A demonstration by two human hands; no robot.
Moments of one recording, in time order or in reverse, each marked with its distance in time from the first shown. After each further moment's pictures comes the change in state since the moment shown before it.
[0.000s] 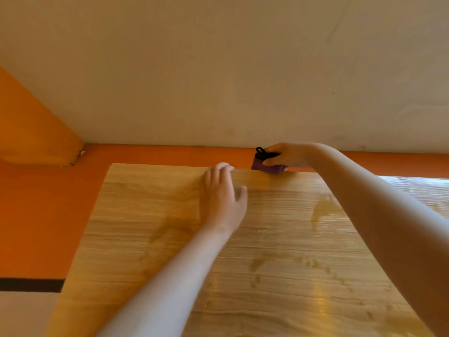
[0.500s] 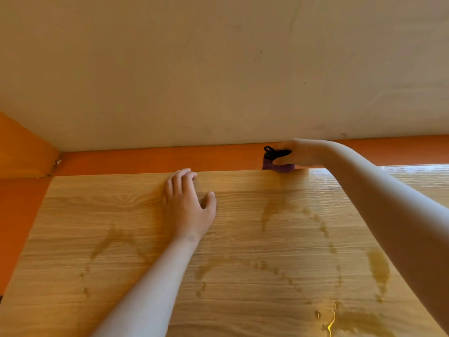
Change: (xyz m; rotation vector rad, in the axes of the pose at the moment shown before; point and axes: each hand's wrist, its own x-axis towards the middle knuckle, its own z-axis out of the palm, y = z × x) left_hand -0.001 0.020 0.046 0.140 0.132 -0.017; right_hand -0.055 0.103 -0.050 -0.011 0.095 0.020
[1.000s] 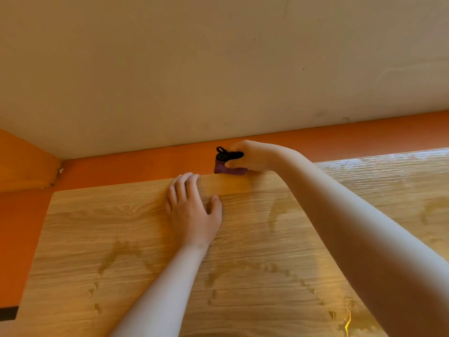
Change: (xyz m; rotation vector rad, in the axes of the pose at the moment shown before) left_hand 0.004 0.005 0.002 0.052 -0.010 -0.001; right_hand 0.033 -0.077 0.046 0.029 -0.008 -0.172
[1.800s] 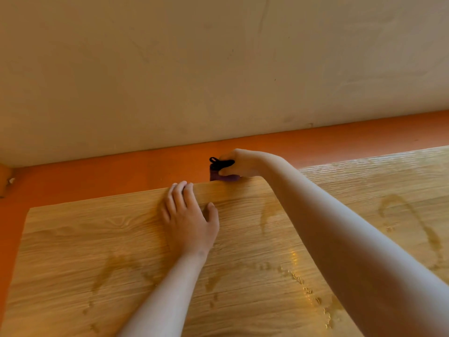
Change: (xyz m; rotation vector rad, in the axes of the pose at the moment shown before) left_hand 0.002 0.002 0.000 0.064 -0.093 0.009; right_hand -0.001 -0.012 -0.005 -0.037 -0.014 0.171
